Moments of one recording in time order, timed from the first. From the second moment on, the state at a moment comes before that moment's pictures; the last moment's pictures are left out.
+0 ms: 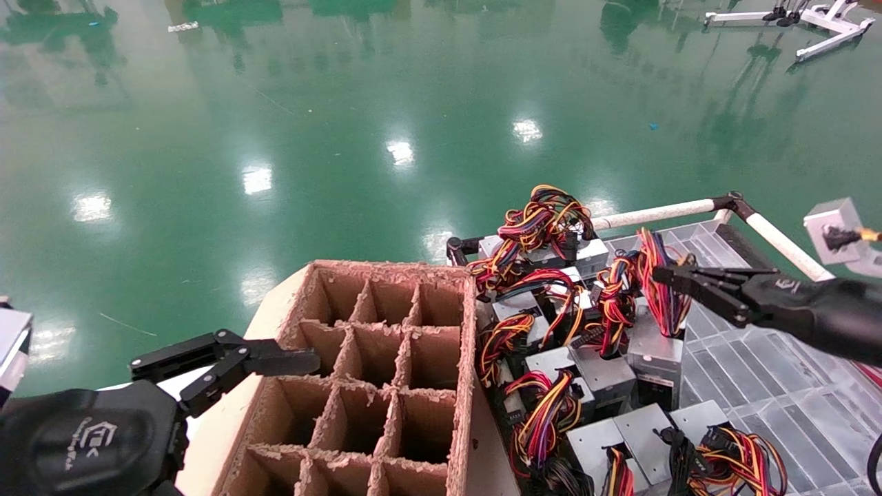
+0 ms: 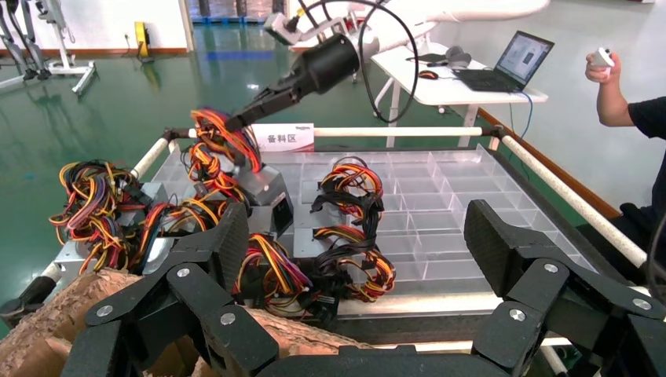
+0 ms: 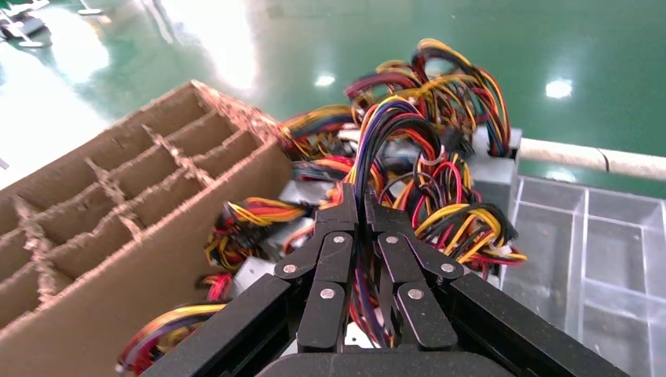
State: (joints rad) left arm -1.08 0.60 0.31 -1.28 0.71 1.48 -0.17; right arm 1.70 -0.75 -1.31 0.01 -0.34 -1.48 -0.11
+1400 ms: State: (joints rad) left arm -1.08 0.60 0.31 -1.28 0.71 1.48 -0.17; right arm 1.93 -0.73 -1.51 0.07 -0.64 -1.54 -0.62
